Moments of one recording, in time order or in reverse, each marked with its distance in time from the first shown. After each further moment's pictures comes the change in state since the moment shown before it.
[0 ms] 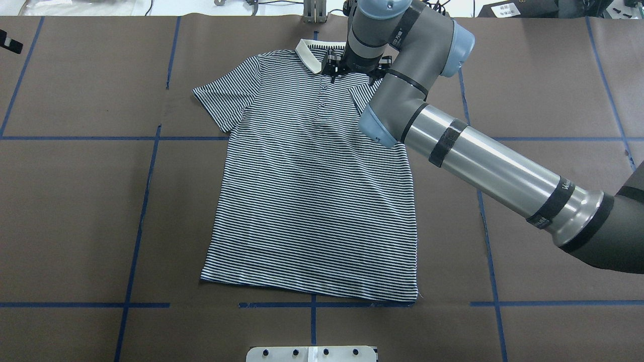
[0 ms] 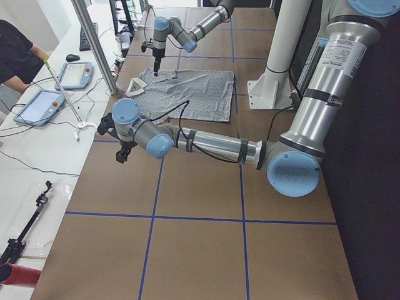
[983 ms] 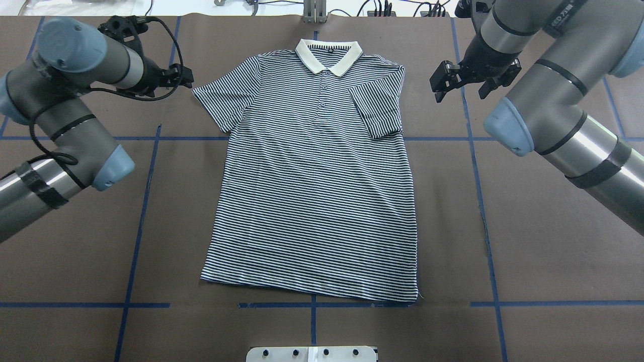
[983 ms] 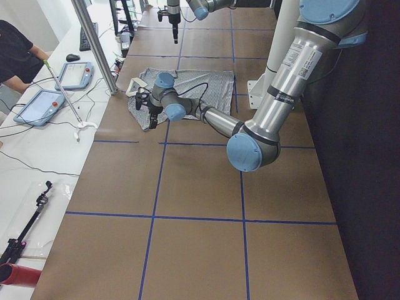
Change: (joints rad) left arm 0.495 -0.203 0.042 -0.026 0.592 -0.843; right arm 0.167 -0.412 0.572 -0.345 0.203 -0.369
